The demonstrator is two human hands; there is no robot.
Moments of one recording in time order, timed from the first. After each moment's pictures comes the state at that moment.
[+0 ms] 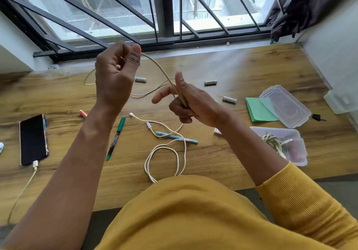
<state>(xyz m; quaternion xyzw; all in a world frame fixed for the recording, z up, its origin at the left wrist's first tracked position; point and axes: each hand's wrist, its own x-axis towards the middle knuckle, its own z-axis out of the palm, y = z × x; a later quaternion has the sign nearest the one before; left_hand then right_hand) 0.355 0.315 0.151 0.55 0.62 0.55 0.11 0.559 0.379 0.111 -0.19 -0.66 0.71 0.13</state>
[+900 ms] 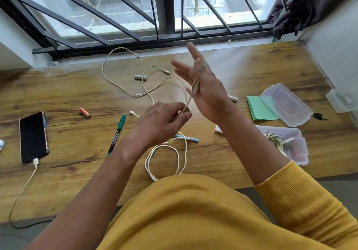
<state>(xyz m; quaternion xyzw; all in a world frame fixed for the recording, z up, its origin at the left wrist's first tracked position) 0.419 0.286 0.099 0.69 0.66 0.18 0.23 0.558 0.394 0.102 -0.27 -0.52 0.73 0.35</state>
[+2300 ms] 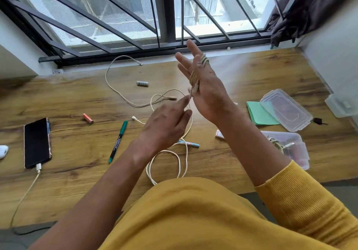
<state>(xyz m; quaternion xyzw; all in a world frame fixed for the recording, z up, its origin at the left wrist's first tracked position) 0.430 0.296 0.088 0.71 0.64 0.26 0.14 0.546 0.392 0.125 -0.29 -0.51 0.71 0.39</state>
